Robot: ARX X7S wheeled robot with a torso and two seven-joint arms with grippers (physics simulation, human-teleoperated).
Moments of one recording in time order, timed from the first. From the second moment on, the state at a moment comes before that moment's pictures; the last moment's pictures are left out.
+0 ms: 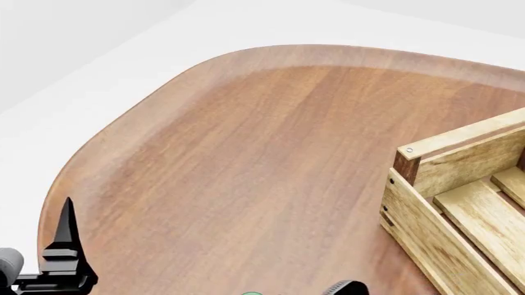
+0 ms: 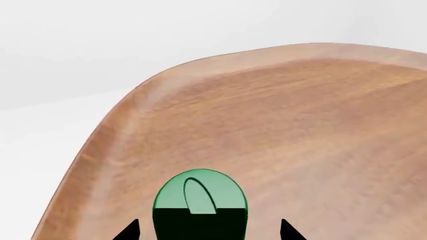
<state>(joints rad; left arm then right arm) -0.10 -0.32 0.11 0.56 -0.34 -0.41 -0.34 0.18 0.40 -0.39 -0.14 0.37 0.39 -0.27</state>
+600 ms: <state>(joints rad) -0.10 -0.33 0.12 0.57 -0.35 -0.41 -0.35 0.16 0.40 -0.39 -0.19 0.36 0.37 -0.22</state>
